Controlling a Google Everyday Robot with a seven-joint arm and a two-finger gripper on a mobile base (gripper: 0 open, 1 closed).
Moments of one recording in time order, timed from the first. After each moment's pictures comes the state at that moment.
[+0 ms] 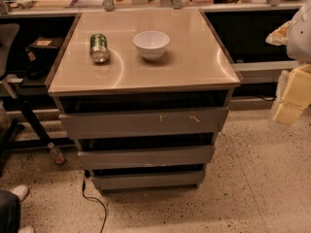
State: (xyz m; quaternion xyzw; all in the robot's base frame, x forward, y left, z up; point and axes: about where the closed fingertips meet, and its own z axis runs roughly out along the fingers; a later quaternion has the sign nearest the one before) arm 0.438 -0.217 0.976 -0.60 0.78 -0.03 0.16
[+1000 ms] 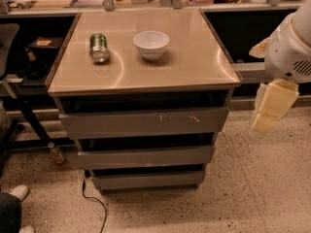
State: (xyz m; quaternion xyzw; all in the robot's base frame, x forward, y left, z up) arm 0.448 -0.198 0.944 -0.60 0.78 -0.02 0.17
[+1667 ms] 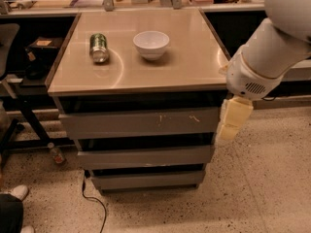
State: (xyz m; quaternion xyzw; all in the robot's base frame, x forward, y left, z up) arm 0.477 -0.160 0.878 -0.62 0.77 0.01 0.16
